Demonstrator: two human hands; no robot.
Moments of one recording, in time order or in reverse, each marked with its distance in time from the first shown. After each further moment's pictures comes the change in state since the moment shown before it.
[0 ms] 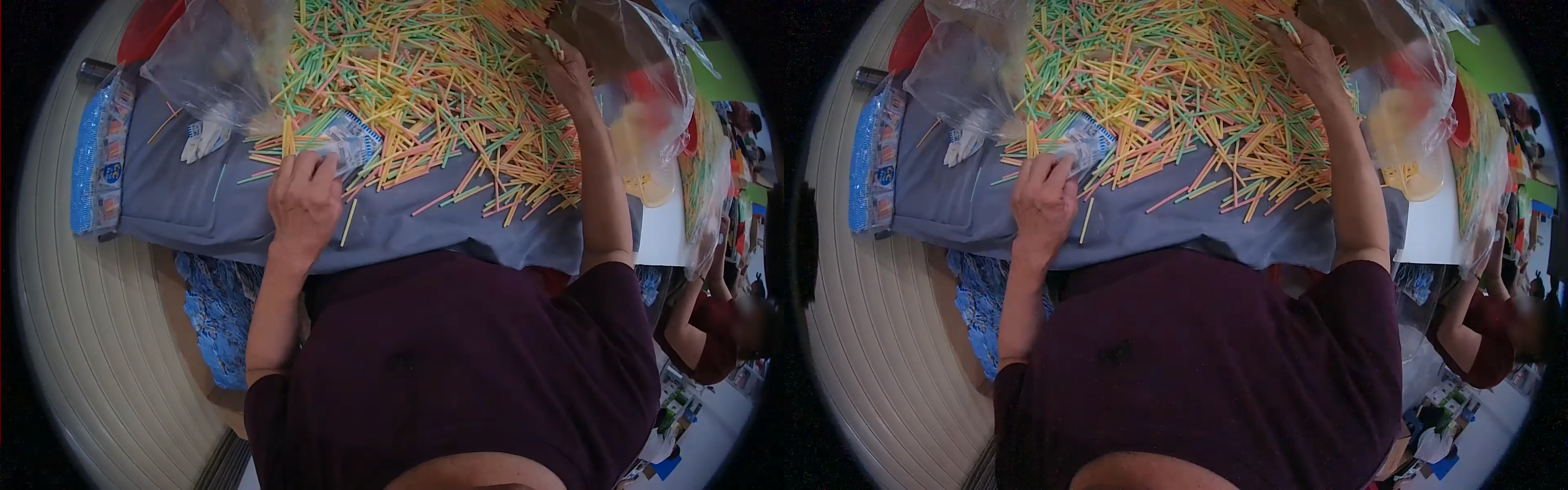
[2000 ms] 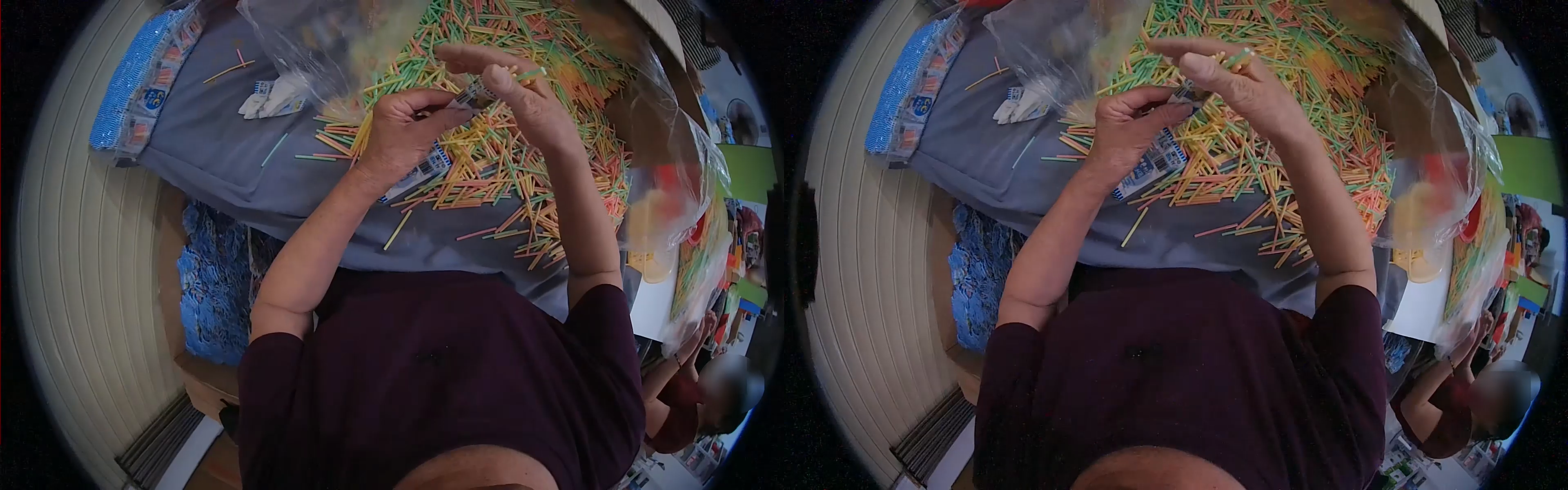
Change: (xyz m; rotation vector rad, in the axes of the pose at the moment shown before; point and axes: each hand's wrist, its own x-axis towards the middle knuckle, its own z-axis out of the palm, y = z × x) left_hand 0.080 -0.002 0.025 -1.394 0.179 -0.351; right_hand 0.049 -0.187 0.127 0.450 -0.530 -0.108
